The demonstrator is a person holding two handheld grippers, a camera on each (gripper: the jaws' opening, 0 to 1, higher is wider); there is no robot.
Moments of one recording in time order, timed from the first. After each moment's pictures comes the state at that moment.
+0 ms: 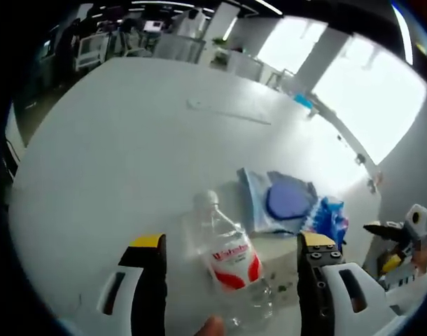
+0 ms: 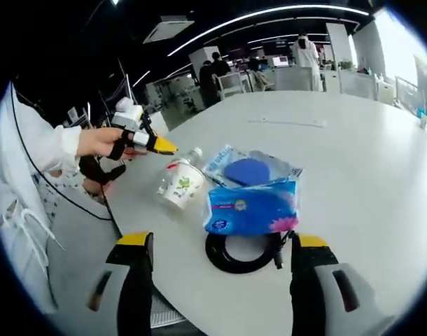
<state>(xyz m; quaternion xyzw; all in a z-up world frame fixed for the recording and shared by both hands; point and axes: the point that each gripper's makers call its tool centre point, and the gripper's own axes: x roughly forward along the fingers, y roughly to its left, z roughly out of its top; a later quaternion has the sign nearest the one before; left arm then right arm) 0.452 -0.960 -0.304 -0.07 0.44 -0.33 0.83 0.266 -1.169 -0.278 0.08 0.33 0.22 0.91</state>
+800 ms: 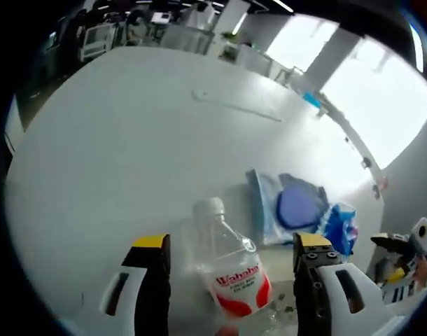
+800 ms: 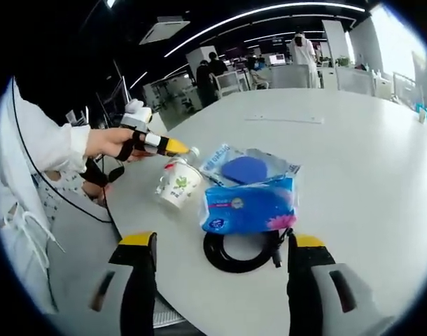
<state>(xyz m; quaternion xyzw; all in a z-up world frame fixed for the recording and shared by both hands) 0.466 -0.965 -0.323 -0.09 0.46 -0.31 0.83 0.264 -1.165 -0.281 0.09 0.34 0.22 0.91</state>
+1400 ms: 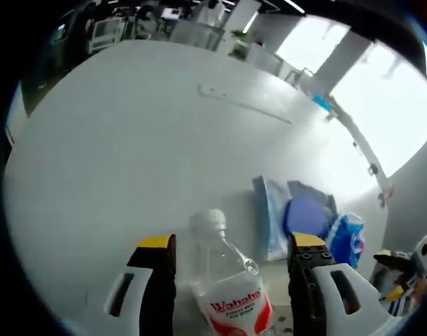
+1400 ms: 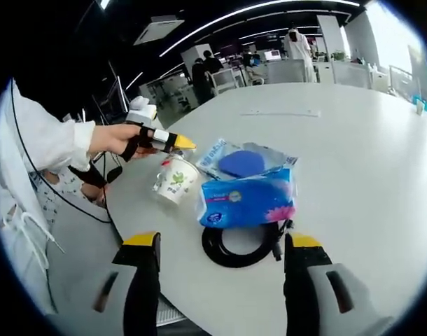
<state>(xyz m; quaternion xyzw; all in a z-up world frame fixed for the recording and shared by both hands) 0.481 -0.977 -0.340 -0.09 0.47 -0.28 0.83 0.261 -1.164 -0.291 0.10 0.35 0.21 0.91</state>
